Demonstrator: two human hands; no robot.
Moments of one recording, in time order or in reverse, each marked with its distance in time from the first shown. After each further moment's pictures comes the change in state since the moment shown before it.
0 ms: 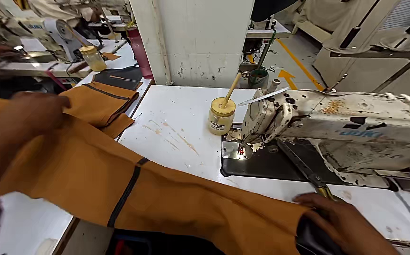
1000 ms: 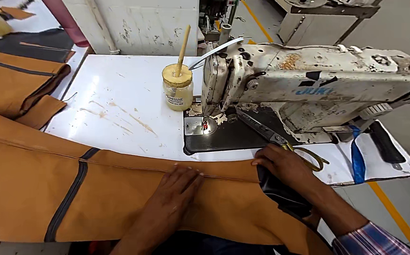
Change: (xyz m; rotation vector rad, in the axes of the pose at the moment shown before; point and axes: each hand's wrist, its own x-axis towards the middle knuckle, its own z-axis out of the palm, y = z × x) left_hand -0.182 0.307 0.168 -0.668 0.370 0.951; right_hand 0.032 0.039 0.015 -0.401 0.196 -0.223
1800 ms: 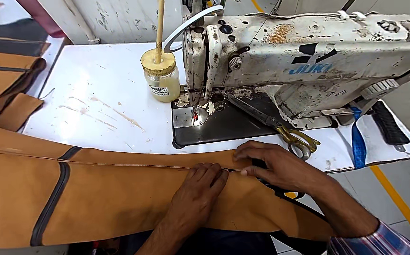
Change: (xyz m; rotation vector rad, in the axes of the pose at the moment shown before) left_hand 0.035 0.047 0.048 -0.025 0.001 0.045; right_hand 0.011 -0.031 -0.022 0.400 -0.300 -0.017
